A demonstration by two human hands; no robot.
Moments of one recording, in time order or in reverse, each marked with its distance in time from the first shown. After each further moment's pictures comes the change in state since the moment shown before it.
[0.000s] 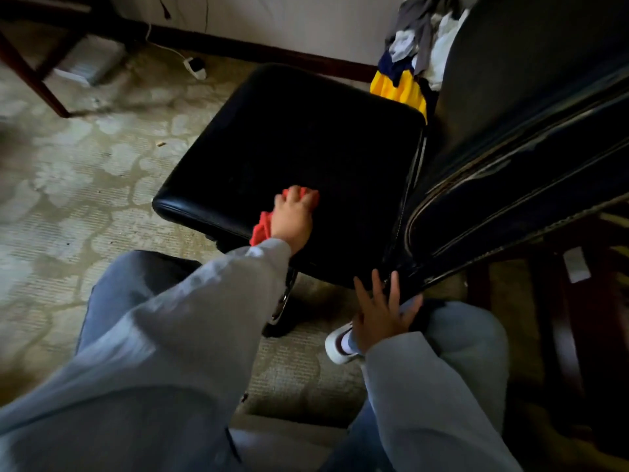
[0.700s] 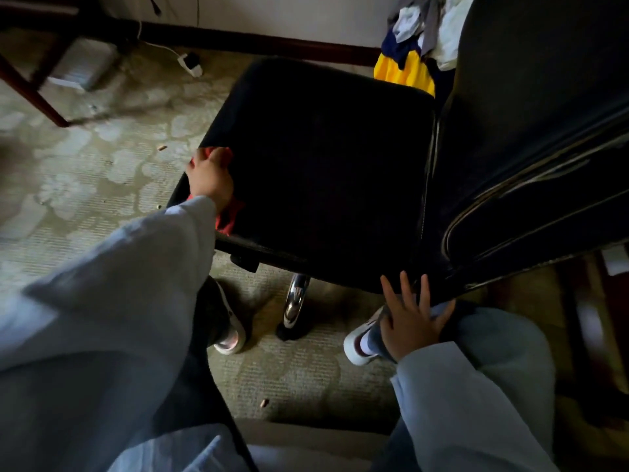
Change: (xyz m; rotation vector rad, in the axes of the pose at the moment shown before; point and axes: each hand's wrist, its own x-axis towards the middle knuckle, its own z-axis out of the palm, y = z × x) left_hand 0.074 -0.137 -0.068 -0.051 0.170 -0.294; right_hand 0.006 -0.004 0.010 0.053 -0.061 0.152
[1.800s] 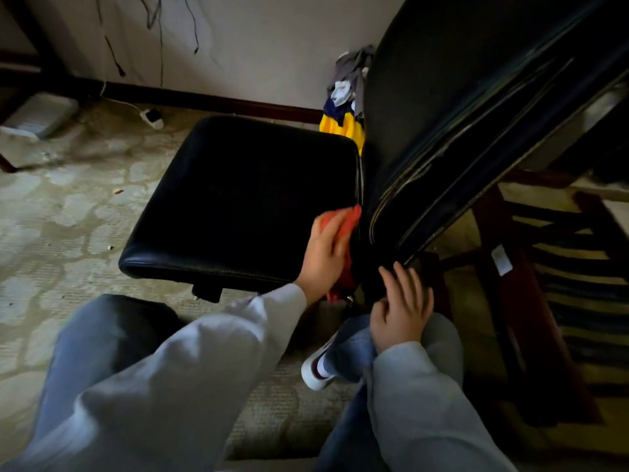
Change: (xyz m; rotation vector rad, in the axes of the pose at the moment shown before) left_hand -0.220 0.197 0.014 -0.920 -0.126 0.585; right_hand -0.012 0.042 -0.093 0.405 0.476 0.109
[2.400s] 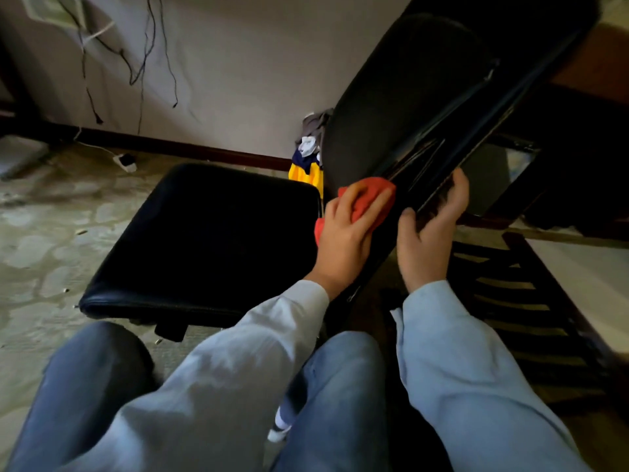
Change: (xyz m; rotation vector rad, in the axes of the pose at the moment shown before) left_hand 0.048 0.107 0.039 0.369 0.242 0.555; right_hand 0.132 -0.052 -0.141 0.648 0.246 -0.012
